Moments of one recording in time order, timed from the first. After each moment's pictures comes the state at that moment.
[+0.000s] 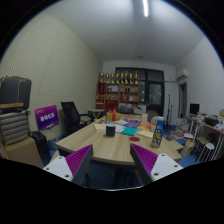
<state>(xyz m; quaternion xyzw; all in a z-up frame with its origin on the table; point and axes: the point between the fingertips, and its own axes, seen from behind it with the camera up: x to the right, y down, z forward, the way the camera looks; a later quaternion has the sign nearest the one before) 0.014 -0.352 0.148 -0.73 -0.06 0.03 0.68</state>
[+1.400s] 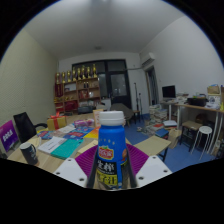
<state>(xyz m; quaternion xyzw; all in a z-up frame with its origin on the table) 0.311 0.078 0.102 -0.73 0.13 -0.03 0.67</state>
